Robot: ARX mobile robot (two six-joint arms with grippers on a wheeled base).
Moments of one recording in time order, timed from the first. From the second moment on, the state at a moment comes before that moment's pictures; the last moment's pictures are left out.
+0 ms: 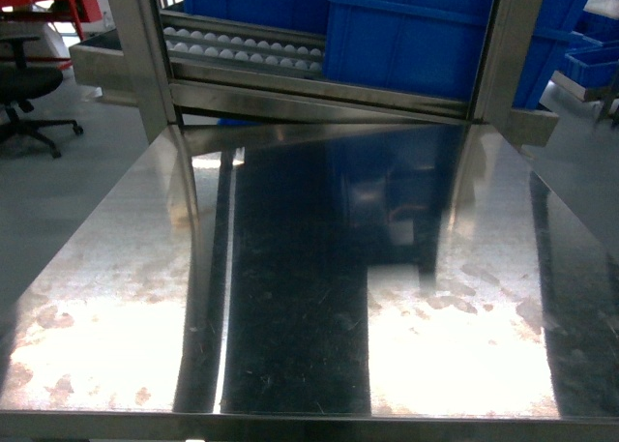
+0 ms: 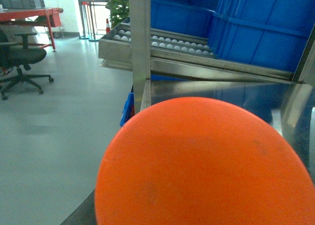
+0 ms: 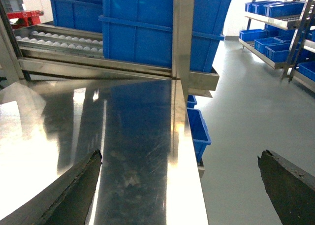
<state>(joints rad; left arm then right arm) 0.00 0.01 0.01 -0.01 0.00 -0.02 0.00 0.00 0.01 -0.01 0.00 0.00</state>
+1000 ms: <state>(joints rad) 0.00 0.01 0.01 0.00 0.00 -0.02 0.00 0.00 0.01 0.00 0.00 0.00</state>
